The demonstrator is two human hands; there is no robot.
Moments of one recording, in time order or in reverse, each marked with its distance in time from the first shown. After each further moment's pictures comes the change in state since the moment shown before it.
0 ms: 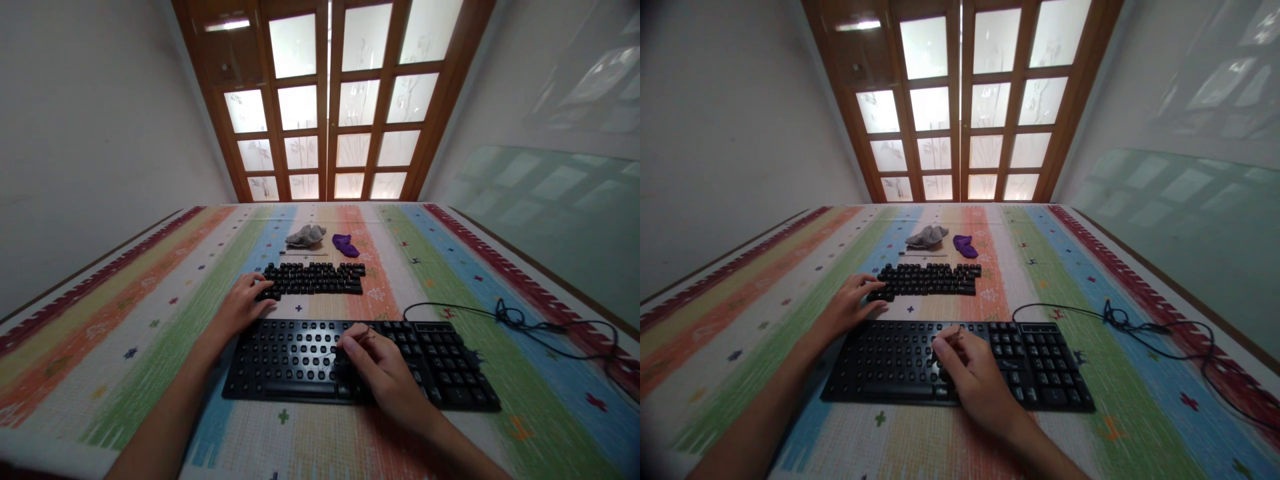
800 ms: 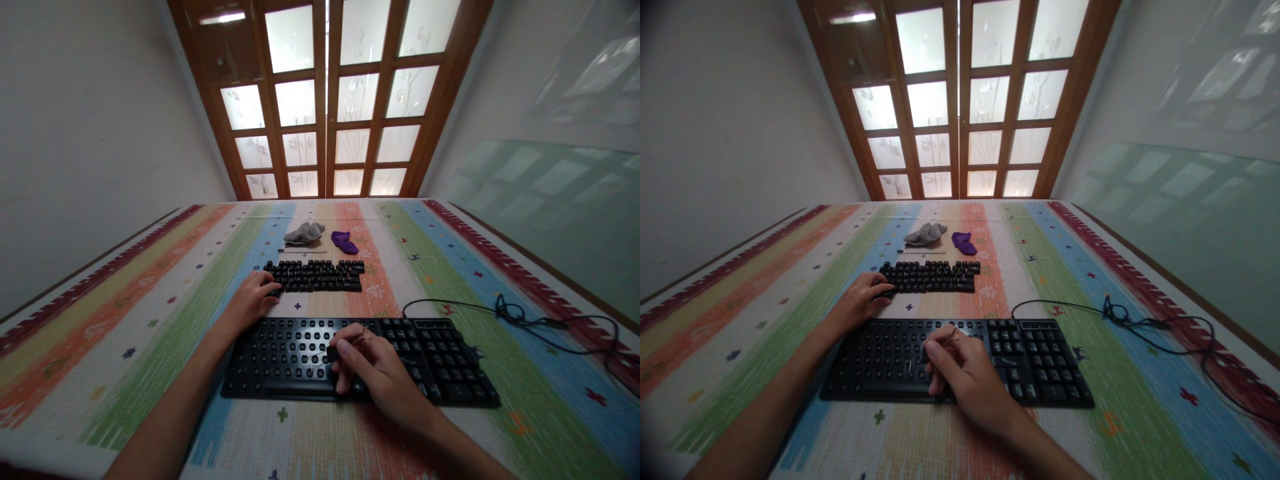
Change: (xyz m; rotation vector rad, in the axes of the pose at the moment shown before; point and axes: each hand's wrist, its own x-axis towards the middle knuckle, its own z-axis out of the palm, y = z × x) left_hand 0.011 0.002 0.016 0.012 -0.073 0.096; right_hand 0.000 -0.002 0.006 0.252 -0.115 0.122
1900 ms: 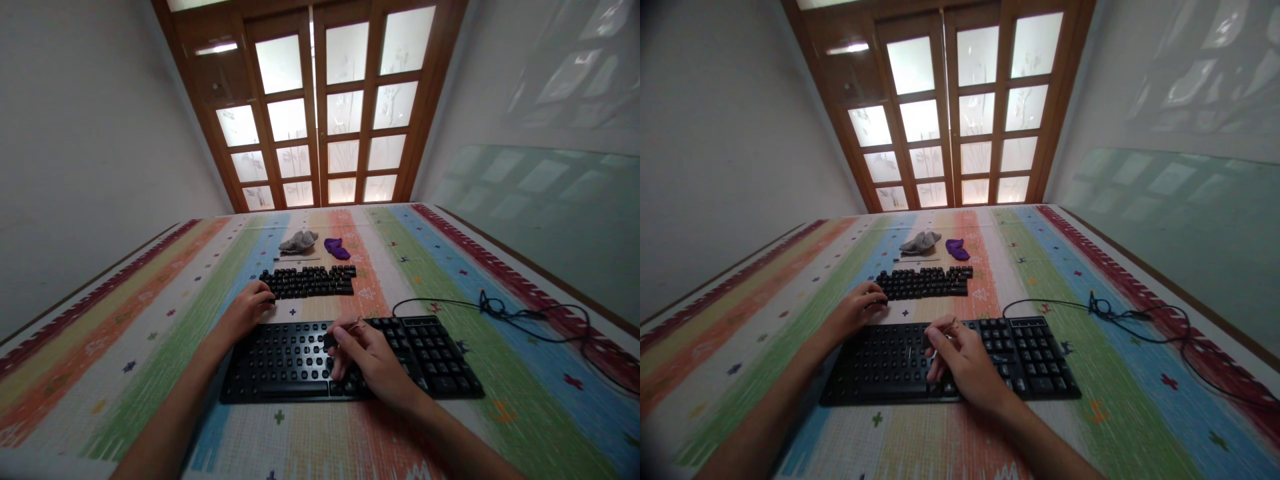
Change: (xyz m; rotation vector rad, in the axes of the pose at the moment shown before) left_hand 0.003 0.011 -0.013 -0.162 0.034 -0.022; right_hand 0.009 0.005 -0.008 0.089 0.062 -0.032
